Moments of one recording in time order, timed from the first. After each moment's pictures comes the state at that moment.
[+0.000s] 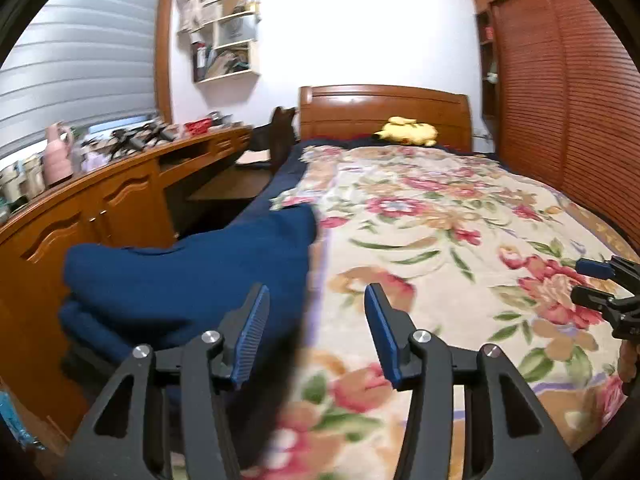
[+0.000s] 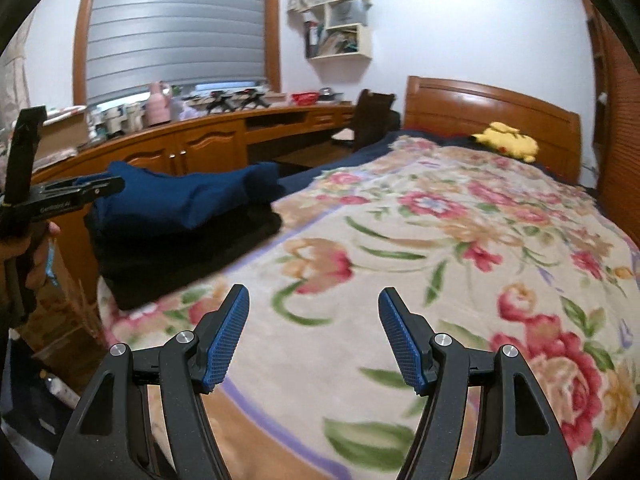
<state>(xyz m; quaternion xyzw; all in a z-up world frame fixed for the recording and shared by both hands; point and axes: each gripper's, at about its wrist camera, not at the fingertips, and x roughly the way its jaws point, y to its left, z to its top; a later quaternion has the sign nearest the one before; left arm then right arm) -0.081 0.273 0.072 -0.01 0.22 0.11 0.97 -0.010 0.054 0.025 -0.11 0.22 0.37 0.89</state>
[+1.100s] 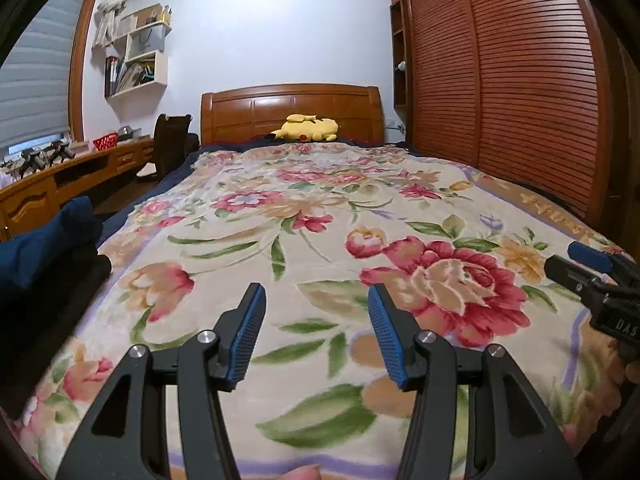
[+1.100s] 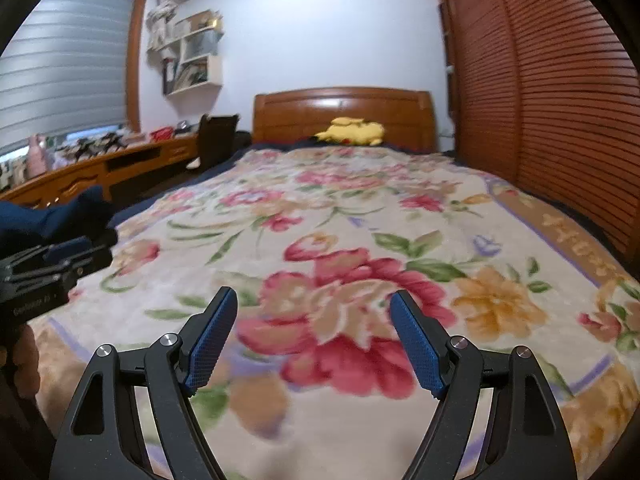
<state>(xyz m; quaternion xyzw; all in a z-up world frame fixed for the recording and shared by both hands) 0.000 0.015 0.008 0.00 0.20 -0.01 0.98 -0.002 -0.181 -0.018 -0.03 0.18 0.15 0.97</state>
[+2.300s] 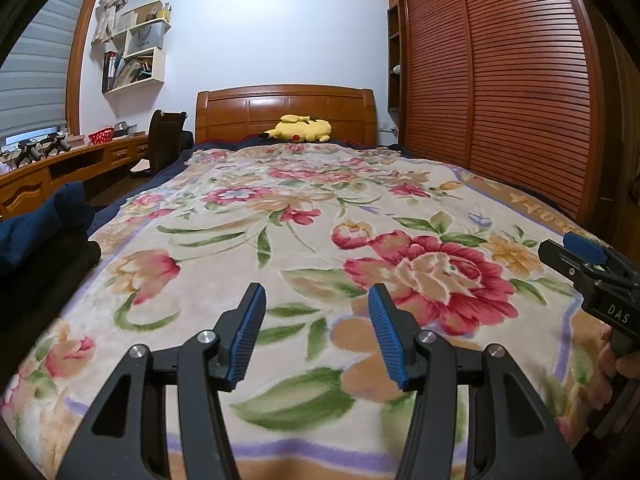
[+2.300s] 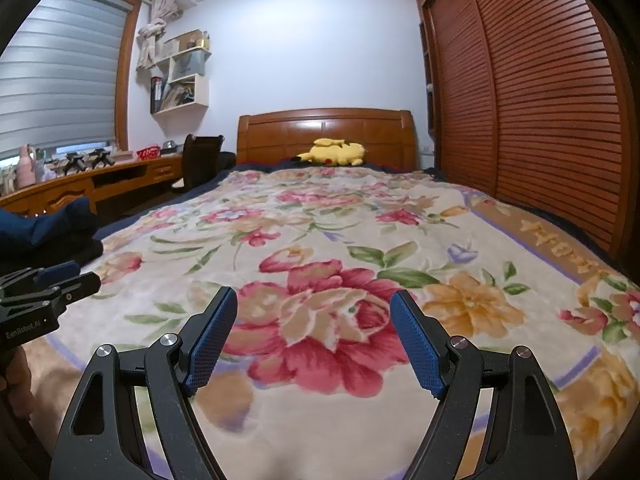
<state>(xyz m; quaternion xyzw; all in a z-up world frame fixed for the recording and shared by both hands) -0.011 0.007 -0.008 -0.02 0.20 -0.02 0.98 -0.011 -0.201 -0.028 -0.03 0.14 0.13 0.98</state>
